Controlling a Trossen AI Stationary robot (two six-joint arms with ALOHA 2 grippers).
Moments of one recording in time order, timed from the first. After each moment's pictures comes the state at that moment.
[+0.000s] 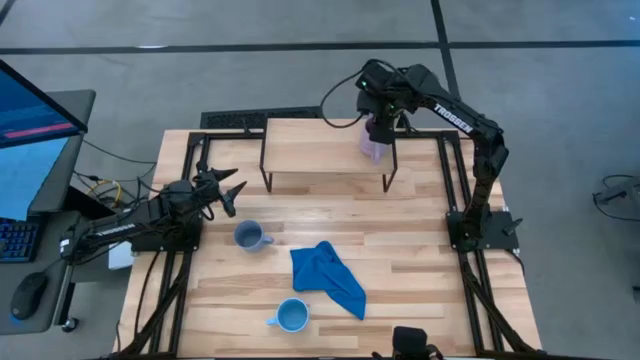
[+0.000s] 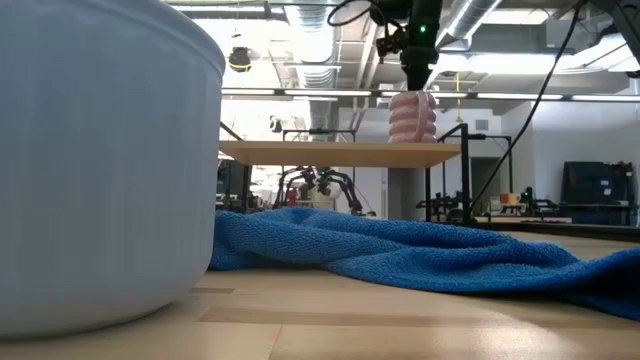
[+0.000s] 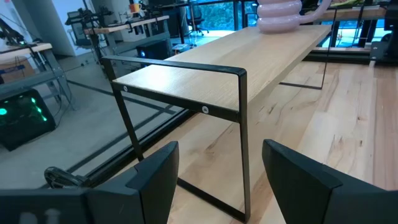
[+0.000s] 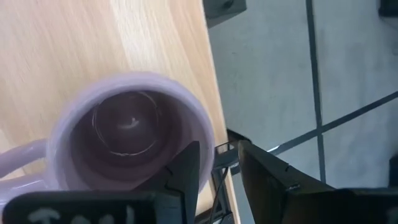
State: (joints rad) left arm 0.33 0.12 0.06 -0.10 -0.33 0.06; right arm -0.58 1.85 2.09 -1.46 0.29 -0.49
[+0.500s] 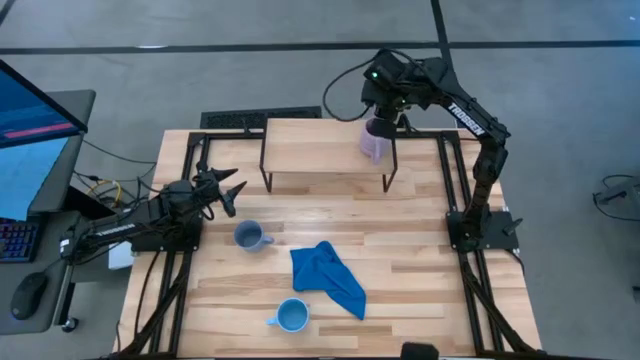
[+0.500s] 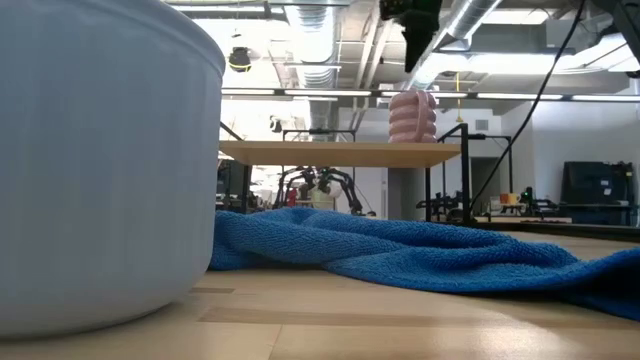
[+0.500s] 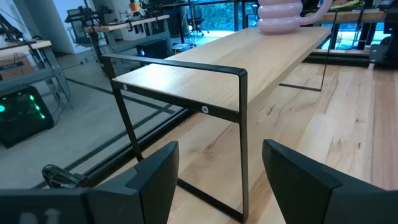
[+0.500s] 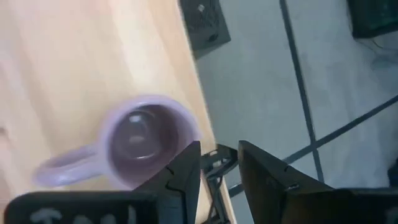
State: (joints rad) left arm 0.33 0.12 0.06 -0.10 -0.33 0.04; right arm -0.52 1.85 2.31 -1.56 0.29 -0.44
